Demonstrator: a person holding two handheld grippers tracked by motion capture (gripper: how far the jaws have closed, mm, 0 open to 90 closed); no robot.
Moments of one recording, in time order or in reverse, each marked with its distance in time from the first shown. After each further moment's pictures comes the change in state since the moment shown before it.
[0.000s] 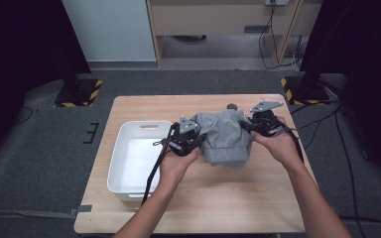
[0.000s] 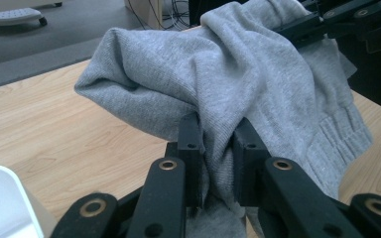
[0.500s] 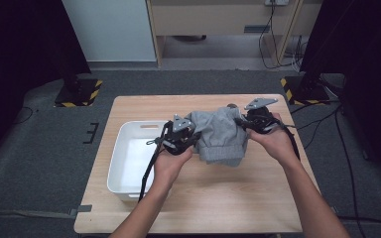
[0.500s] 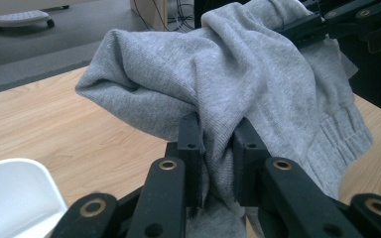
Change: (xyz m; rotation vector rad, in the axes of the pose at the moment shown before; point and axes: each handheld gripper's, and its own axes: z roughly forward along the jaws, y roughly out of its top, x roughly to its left) left arm 0.013 0.002 -0.014 -0.009 0.015 -0.009; right arm 0.009 0.017 0.002 -0.003 0.010 -0.025
